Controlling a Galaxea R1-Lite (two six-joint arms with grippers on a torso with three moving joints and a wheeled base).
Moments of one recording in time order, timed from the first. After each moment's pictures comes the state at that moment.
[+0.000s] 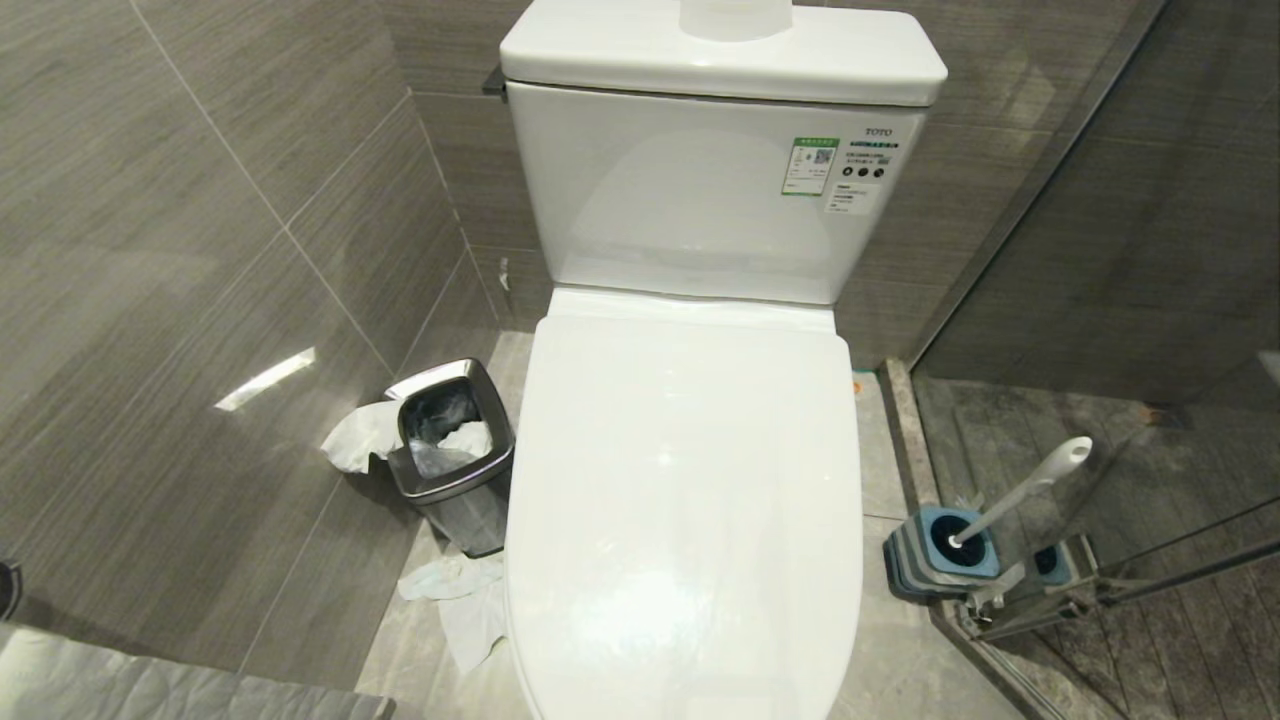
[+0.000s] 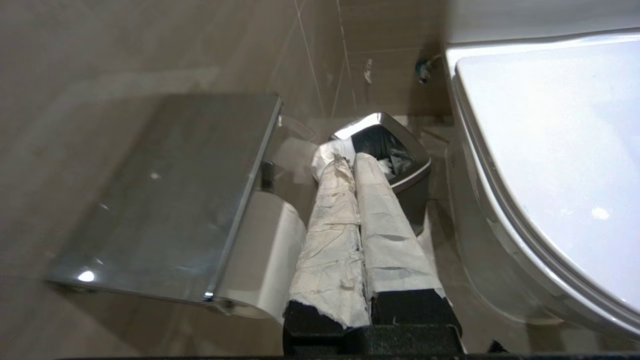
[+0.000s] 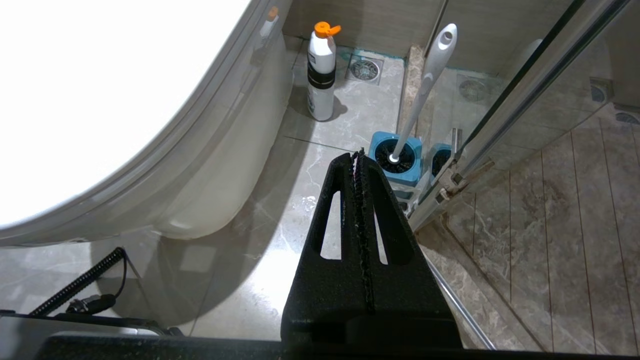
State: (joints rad) left arm 0.00 0.00 -0.50 0.28 0.09 0.16; right arm 0.01 0.00 0.00 0.00 0.03 -0.01
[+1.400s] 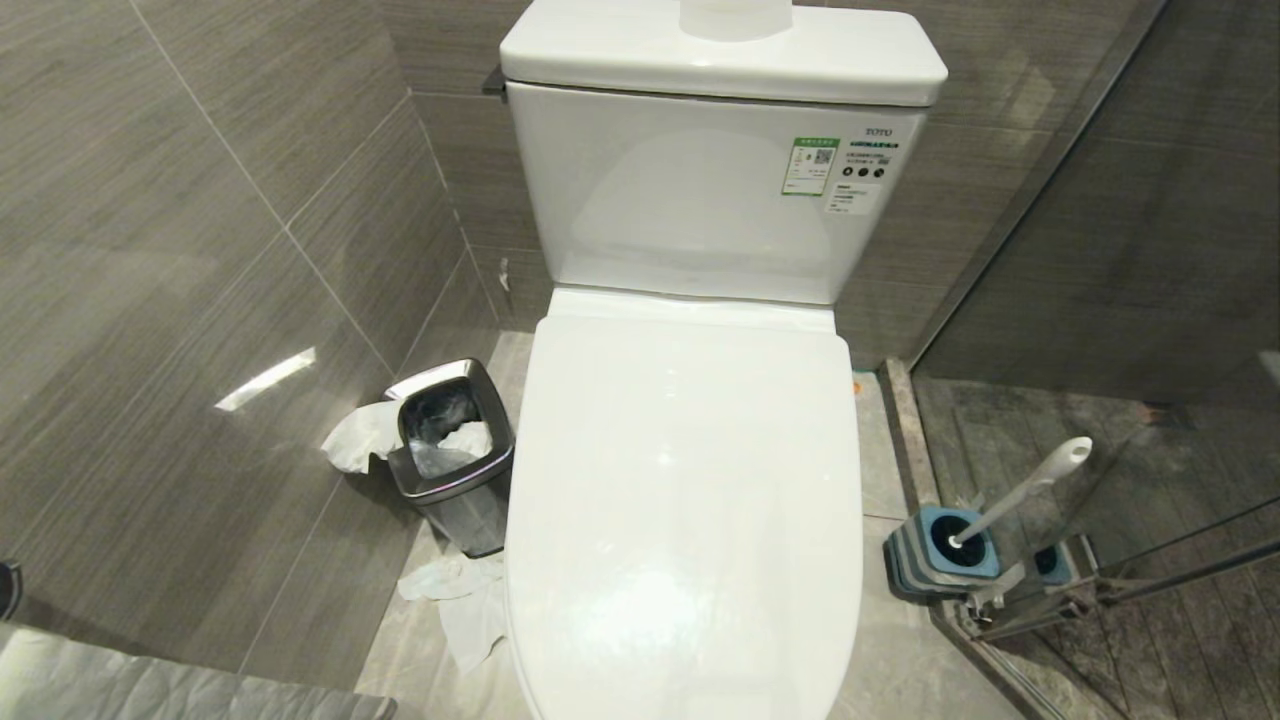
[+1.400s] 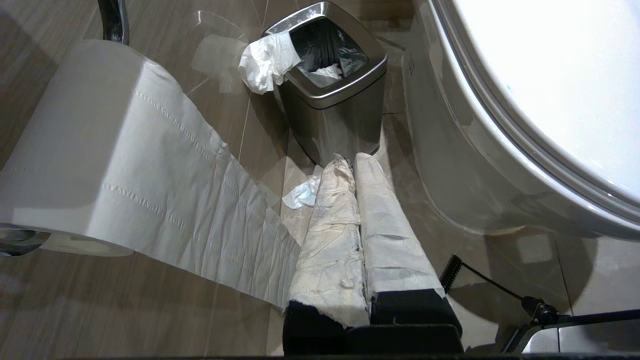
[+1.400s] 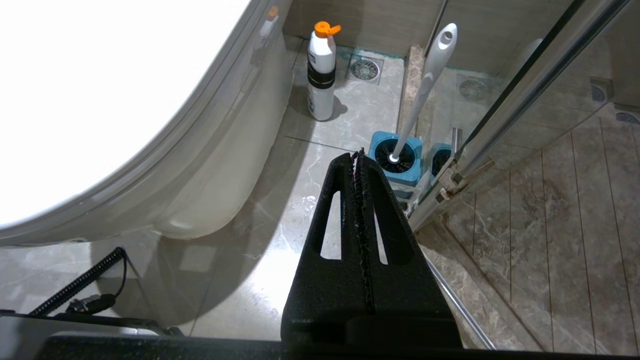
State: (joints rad) left arm 0.00 0.00 0.00 0.01 -0.03 0.12; right arm 0.01 0.00 0.00 0.00 0.03 -0.01
